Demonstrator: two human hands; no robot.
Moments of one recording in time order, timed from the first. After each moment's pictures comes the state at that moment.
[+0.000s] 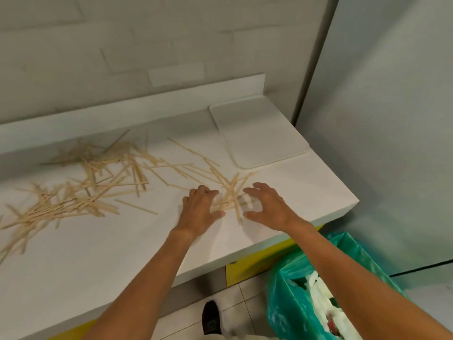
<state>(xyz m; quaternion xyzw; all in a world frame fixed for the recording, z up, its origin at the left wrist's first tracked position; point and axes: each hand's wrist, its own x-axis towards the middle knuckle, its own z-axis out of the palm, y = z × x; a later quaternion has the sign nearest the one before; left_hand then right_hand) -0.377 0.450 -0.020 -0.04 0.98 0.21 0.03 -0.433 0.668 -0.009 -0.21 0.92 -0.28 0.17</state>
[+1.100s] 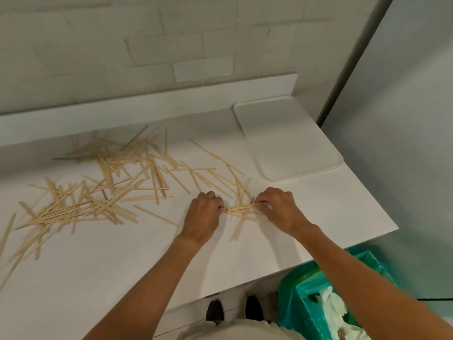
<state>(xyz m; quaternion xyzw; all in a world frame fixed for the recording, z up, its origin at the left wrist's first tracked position) -0.399 0.390 -0.029 -0.02 0.98 0.20 -0.05 -0.483 0.604 -0.021 -0.28 0.93 -0.23 0.09</state>
